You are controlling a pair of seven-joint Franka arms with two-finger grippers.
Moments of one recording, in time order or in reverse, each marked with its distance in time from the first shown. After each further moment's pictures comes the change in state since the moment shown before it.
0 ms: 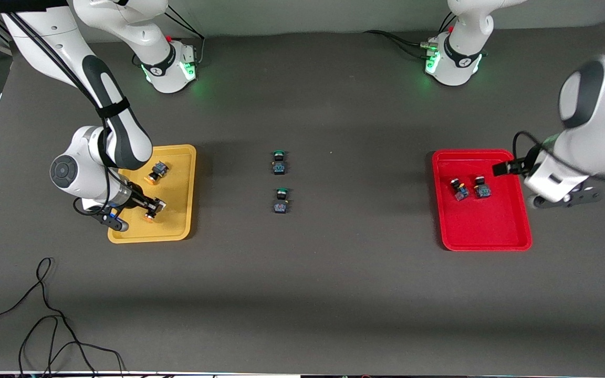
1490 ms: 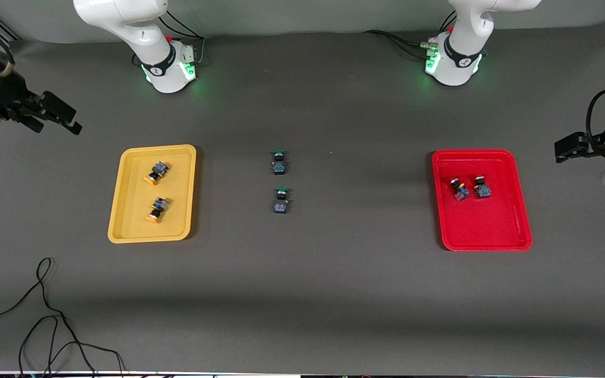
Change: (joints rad) left arm -0.390 0.008 0.506 0.265 0.000 -0.135 0.342; right arm -0.073 -0.599 0.100 0.395 -0.178 -0.815 -0.153
